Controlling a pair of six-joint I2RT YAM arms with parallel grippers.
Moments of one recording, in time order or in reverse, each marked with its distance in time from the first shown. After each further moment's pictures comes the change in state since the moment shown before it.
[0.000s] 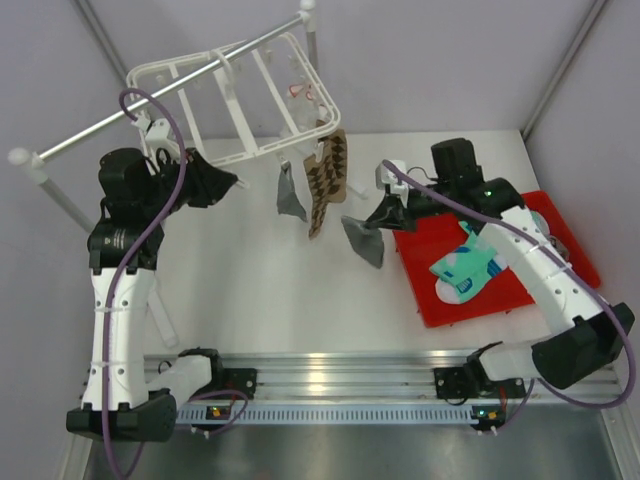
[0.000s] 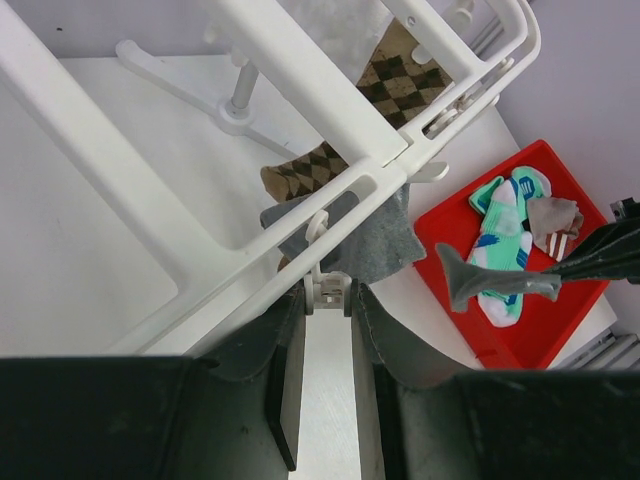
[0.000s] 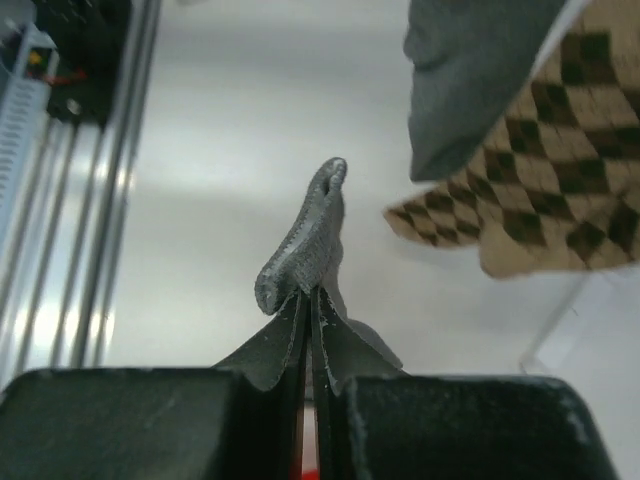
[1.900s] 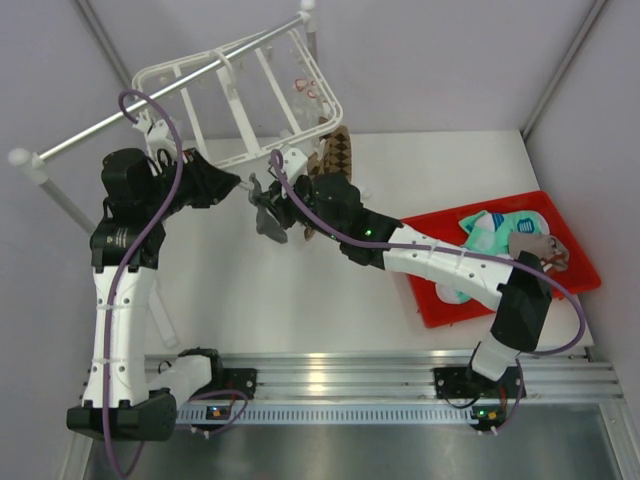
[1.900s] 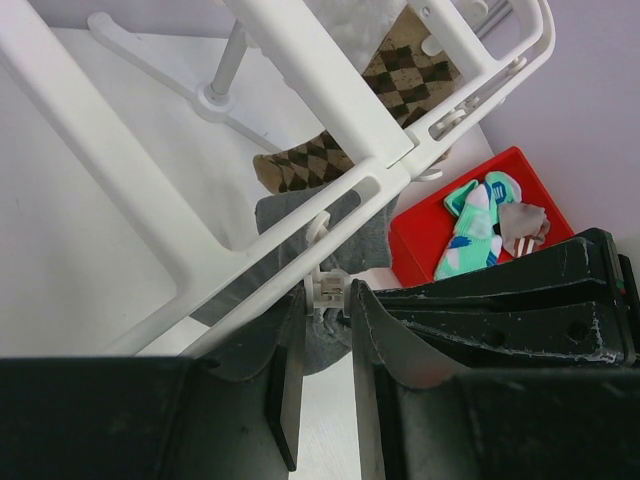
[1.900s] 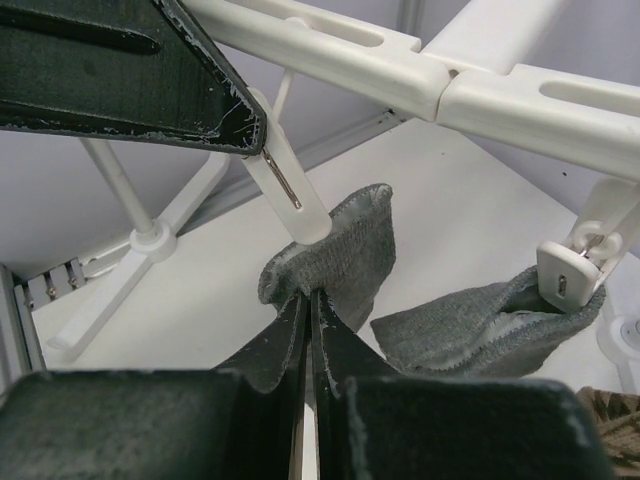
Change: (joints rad) left arm 0.002 0.005 -0.018 0.010 0.023 -0.084; right arm 0.666 0.327 0.086 0.990 1.004 0.924
